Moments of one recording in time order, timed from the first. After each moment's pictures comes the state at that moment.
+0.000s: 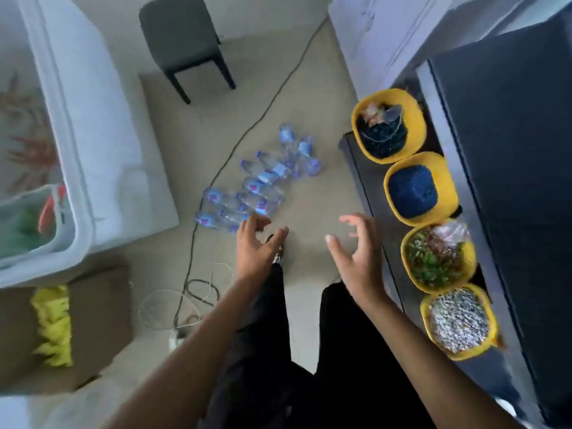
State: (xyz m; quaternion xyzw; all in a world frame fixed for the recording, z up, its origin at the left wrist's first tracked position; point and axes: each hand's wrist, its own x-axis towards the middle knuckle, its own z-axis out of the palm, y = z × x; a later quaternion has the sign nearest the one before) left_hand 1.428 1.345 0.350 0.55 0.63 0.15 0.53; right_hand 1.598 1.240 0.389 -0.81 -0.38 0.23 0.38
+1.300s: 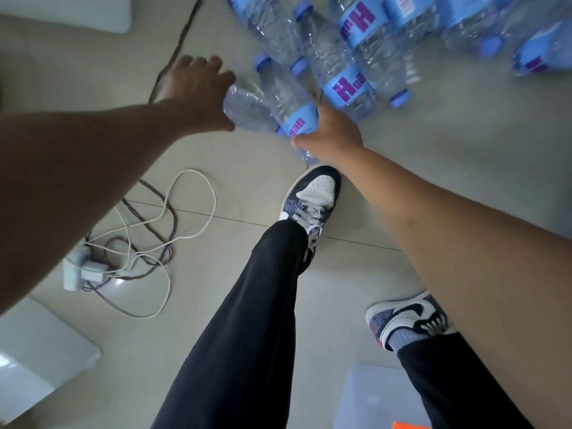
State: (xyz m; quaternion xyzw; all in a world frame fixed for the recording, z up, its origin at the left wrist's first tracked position) left_hand 1.224 1.490 -0.231 0.78 0.51 -0.32 0.16; right_hand 1.454 1.416 -0.256 -0.70 -0.50 0.51 -0.06
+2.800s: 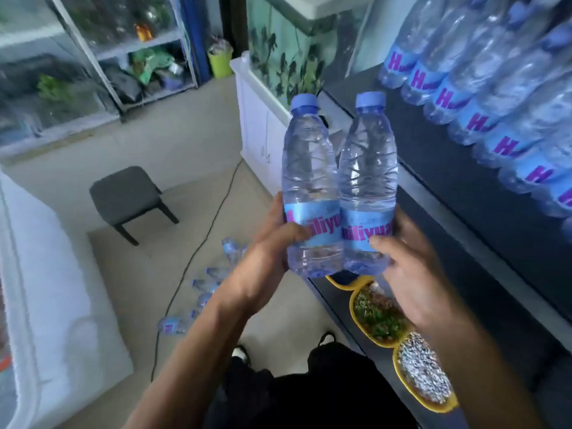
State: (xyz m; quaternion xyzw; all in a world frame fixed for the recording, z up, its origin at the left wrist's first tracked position) left_hand 1.590 1.359 0.657 0.50 0.18 0.12 0.84; right_hand 1.711 1.194 0.675 -0.61 -0.21 0.35 0.68
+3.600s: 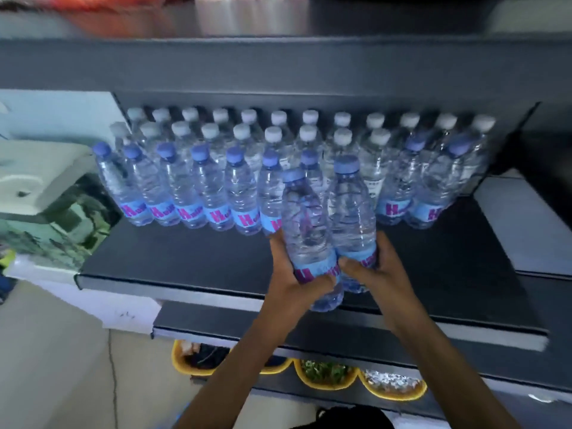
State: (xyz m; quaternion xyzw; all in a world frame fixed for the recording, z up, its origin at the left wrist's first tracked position) left_hand 1.839 1.144 0.699 0.64 -0.07 -0.03 0.77; right_hand 1.835 0.976 0.698 -0.64 0.03 -0.03 0.76
